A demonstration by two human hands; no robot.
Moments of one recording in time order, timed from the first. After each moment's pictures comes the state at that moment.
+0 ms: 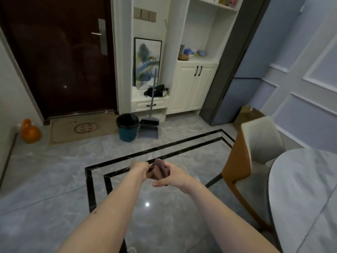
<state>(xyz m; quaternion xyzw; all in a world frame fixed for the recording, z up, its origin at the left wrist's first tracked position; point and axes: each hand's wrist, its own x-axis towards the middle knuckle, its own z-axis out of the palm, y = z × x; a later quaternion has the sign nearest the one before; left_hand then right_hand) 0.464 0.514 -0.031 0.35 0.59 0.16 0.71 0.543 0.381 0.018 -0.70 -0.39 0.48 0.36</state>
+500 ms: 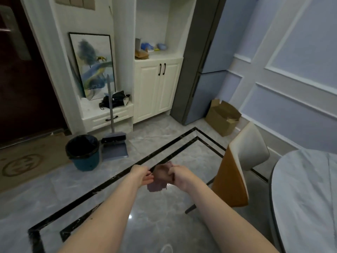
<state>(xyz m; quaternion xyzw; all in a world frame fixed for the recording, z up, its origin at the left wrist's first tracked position) 0.734 0.675 -0.003 0.46 0.51 0.00 0.73 0.813 0.564 0.003 -0.69 0.01 0.43 0.58</state>
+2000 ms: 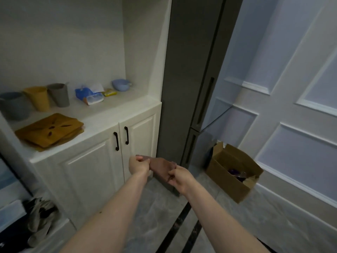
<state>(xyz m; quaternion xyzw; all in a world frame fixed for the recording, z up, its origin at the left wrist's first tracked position) 1.679 1.148 -0.005 0.53 0.48 0.23 0.66 1.700 1.015 0.030 -0.60 0.10 0.34 0.71</state>
